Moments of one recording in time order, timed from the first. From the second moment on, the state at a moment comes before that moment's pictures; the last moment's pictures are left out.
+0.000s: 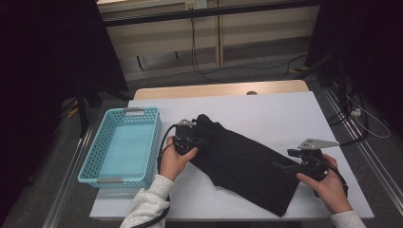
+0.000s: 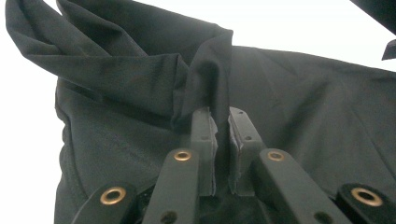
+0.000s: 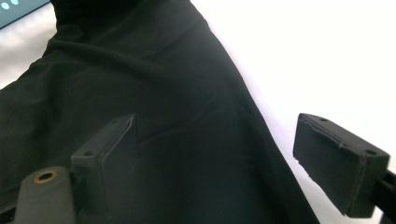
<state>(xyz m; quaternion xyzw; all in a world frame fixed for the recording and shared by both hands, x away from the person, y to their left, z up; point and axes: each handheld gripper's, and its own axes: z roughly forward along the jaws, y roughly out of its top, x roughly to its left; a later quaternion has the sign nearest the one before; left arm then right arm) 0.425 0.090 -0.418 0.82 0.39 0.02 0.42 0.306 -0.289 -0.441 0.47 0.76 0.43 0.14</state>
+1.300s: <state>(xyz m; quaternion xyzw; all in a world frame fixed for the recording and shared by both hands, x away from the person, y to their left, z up) 0.408 0.067 -0.414 0.85 0.33 0.00 0.42 0.306 -0.286 -0.442 0.47 0.76 0.43 0.14</state>
